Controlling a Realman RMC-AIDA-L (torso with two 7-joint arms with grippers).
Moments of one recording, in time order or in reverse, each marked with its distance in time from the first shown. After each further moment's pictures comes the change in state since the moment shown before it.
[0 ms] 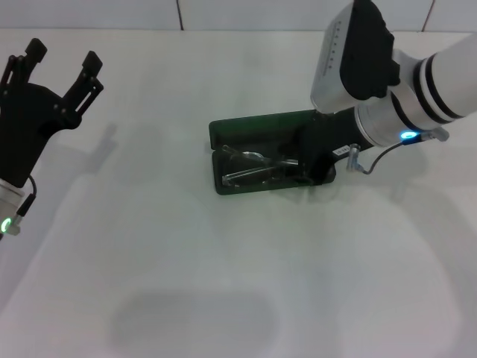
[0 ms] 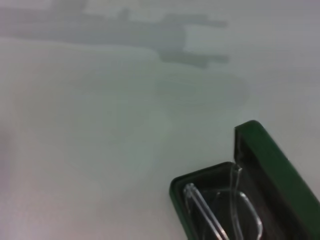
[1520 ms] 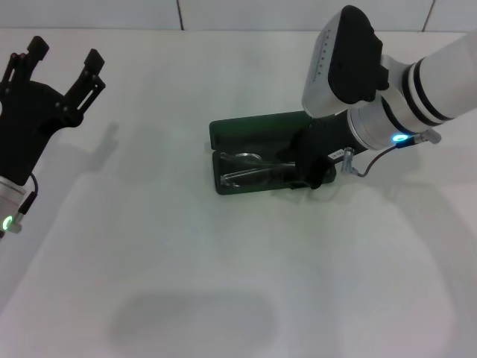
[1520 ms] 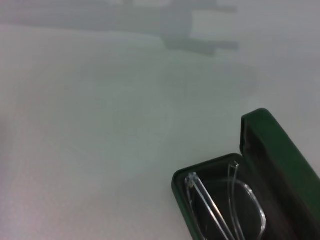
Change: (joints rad) left arm -0.006 0.000 0.000 0.000 0.001 -0.001 0.000; right arm 0.048 0.005 -0.013 0.088 0.008 0.030 -0.007
